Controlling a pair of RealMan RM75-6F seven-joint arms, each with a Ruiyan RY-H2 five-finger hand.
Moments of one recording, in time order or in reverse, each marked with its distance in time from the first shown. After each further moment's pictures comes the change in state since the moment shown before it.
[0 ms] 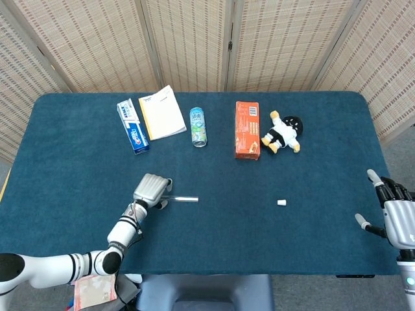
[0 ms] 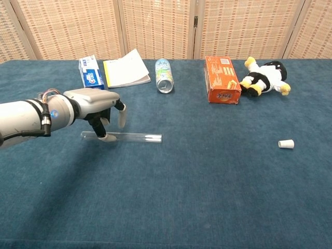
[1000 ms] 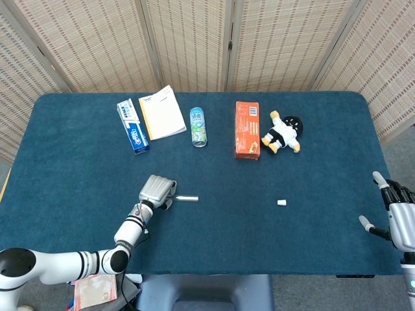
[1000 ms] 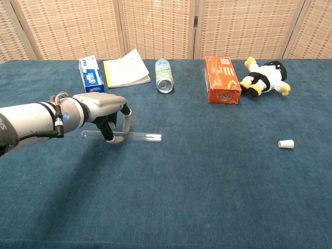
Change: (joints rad) left arm -0.066 -0.034 0.024 0.018 -0.100 0.004 0.023; right arm -0.017 -0.001 -0.004 0.010 0.012 0.012 0.016
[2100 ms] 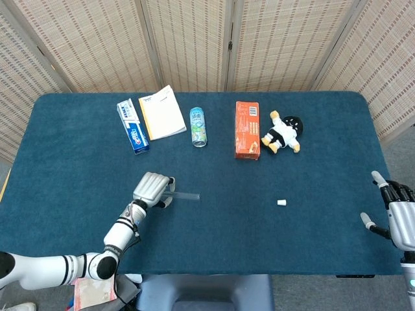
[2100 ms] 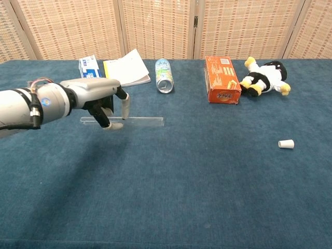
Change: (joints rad) left arm 0.062 0.123 -0.004 -0.155 0.169 0.067 -0.175; right arm 0.007 0.020 0.007 -0.035 0.002 -0.009 -0.055
